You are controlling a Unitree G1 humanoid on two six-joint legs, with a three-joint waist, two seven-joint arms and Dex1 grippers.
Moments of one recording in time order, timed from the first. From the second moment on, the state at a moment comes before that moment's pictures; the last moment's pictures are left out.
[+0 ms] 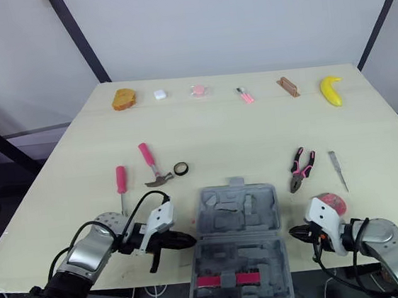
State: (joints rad) left arm -0.24 0.71 -0.26 0.16 -0.16 0.23 -1.32; right arm 0.12 -0.72 0.07 -0.17 0.24 0.29 0.95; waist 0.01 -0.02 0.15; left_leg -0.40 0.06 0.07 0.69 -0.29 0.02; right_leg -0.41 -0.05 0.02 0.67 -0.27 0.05
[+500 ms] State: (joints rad) left arm 0.06 0.68 0.17 0.05 -0.42 0.22 -1.15; right arm 0.40 -0.63 -0.35 -0.05 0.39 0.00 0.94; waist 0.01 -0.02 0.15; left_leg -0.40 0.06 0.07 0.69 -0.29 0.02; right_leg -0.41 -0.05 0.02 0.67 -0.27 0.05
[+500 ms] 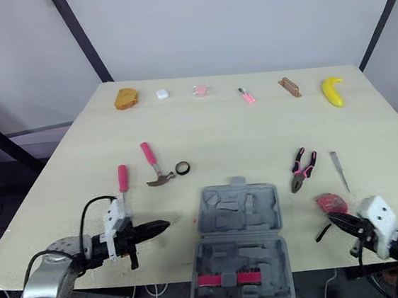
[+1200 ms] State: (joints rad) left arm 0.25 0.69 0.59 0.32 -0.49 0.09 -1.03; right arm 0.47 -0.65 -0.68 0.33 0.51 -0.18 1.04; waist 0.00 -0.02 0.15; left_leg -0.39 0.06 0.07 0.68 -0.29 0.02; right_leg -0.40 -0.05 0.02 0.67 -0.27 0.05
